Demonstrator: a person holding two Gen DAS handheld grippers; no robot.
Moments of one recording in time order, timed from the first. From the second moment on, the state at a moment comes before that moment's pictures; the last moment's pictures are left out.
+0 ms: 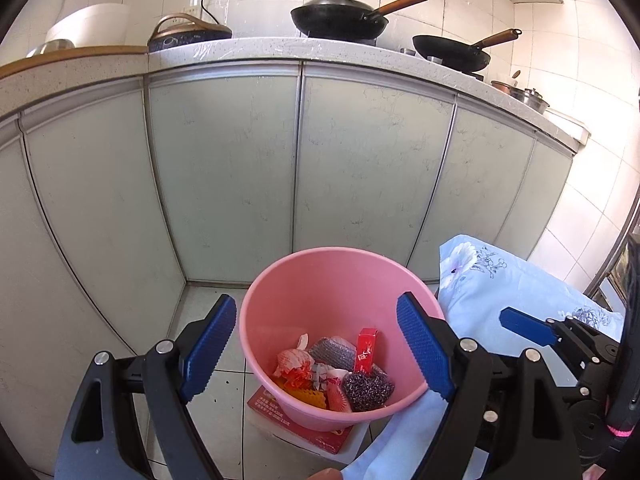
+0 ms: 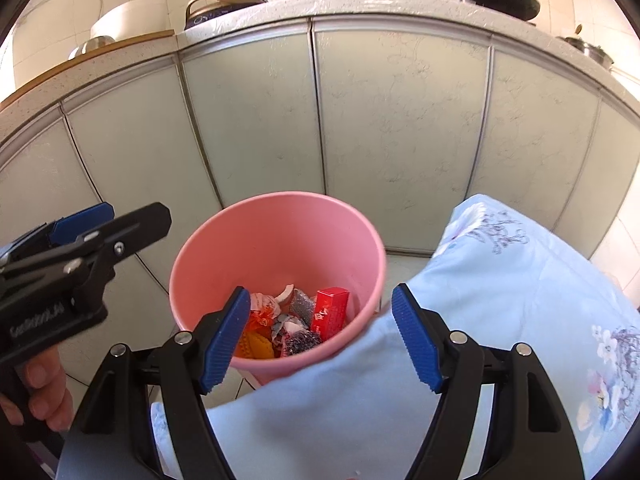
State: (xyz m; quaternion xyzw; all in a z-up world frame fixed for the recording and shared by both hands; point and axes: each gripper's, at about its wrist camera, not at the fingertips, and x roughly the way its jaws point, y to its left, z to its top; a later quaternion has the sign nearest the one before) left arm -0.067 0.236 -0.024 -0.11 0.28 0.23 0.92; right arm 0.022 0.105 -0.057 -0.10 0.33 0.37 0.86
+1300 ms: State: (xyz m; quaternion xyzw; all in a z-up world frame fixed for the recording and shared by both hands) left arm -0.111 0.145 -0.005 -0.09 0.26 0.20 0.94; right arm -0.048 -0.005 -0.026 -0.06 0.29 0.27 0.92
